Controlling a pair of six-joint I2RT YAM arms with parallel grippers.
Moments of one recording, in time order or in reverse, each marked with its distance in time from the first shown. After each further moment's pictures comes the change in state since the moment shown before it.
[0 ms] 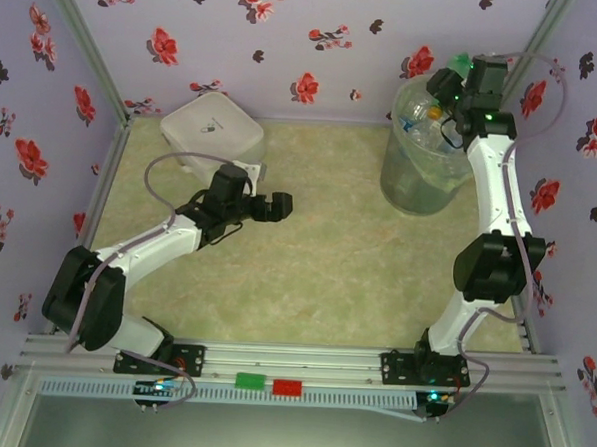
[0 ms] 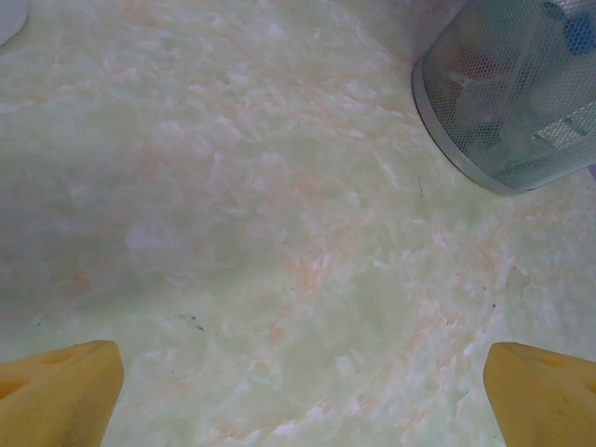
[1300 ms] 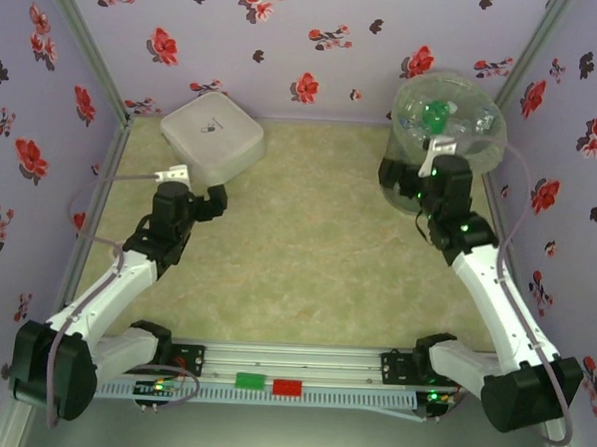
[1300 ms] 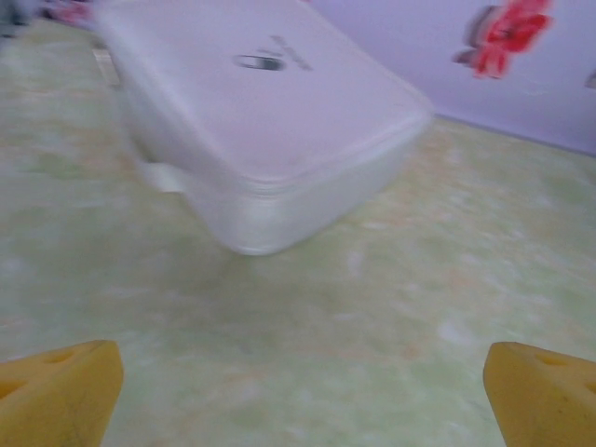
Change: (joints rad) left arm 0.266 -0.404 -0.284 0.011 -0.397 0.084; right arm 0.287 -0.745 -0.982 0.244 0.145 -0.373
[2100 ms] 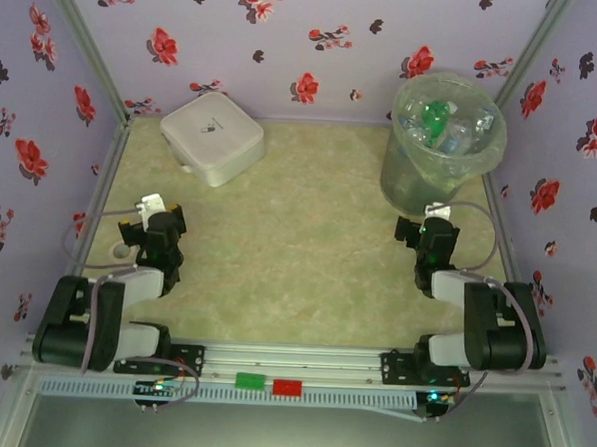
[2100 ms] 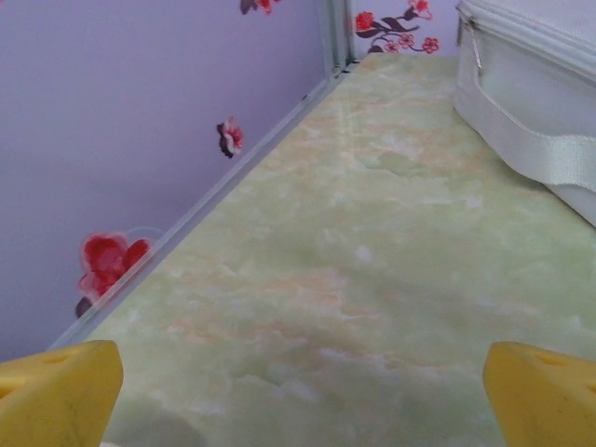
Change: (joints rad) left arm 0.167 0.296 -0.360 0.747 -0.399 0.301; right arm -0.203 0.335 -0.626 0.895 0.135 -0.161
